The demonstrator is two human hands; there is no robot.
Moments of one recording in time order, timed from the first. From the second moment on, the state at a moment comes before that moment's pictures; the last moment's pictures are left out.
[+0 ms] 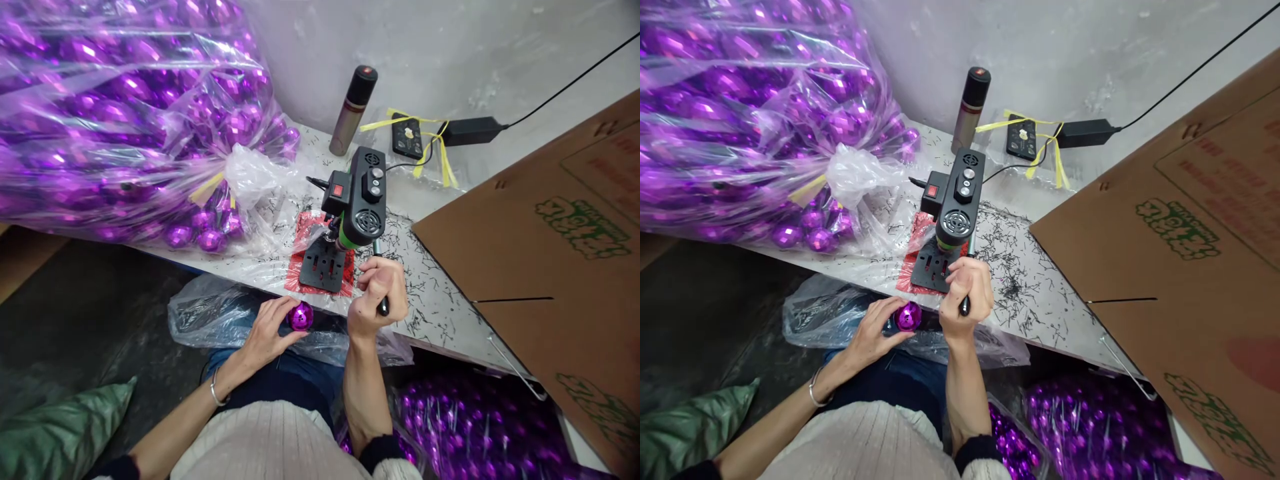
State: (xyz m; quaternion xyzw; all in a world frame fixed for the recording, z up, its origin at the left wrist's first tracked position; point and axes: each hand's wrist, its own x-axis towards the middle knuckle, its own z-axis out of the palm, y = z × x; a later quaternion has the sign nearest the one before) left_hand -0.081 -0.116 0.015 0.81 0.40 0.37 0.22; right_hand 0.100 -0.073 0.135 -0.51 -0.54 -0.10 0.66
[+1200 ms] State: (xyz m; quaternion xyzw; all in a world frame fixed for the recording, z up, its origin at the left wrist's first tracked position) left_hand -0.075 -0.113 0.036 0.27 0.37 0.43 0.77; right_hand 0.102 -0.072 0.131 -0.50 -0.55 -0.10 0.65
